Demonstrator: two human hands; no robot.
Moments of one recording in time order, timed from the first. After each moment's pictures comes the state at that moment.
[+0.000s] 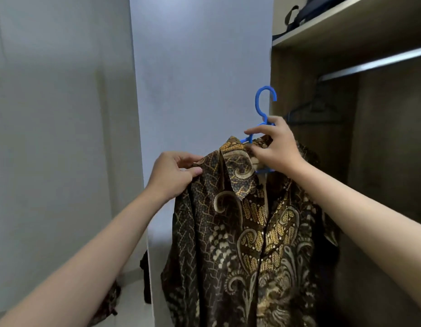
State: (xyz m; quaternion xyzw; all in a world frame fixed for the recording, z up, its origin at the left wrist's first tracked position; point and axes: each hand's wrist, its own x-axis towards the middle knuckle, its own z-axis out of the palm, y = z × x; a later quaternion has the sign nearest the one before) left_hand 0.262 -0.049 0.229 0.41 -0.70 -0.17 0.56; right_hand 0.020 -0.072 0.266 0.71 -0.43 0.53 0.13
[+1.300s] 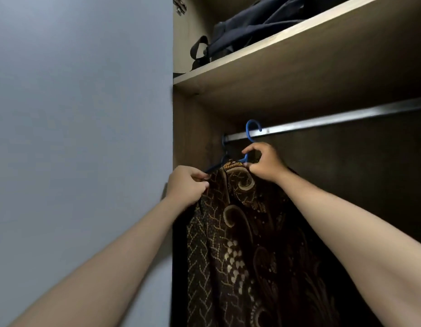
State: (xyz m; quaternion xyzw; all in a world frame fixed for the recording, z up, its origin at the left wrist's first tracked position) left_hand -0.039 -0.316 0.340 0.25 -0.79 -0.19 0.53; right_hand -0.255 -0.249 0.387 0.57 -0.59 0.50 0.28
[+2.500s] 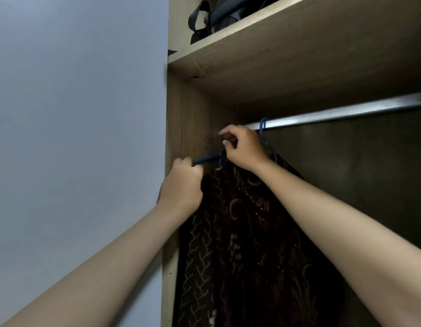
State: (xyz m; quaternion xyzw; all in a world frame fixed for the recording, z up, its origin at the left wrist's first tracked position) left_hand -0.059 -0.335 0.336 0.28 -0.81 0.15 0.50; right_hand -0.228 -0.300 0.411 0.60 -0.55 0.47 0.34
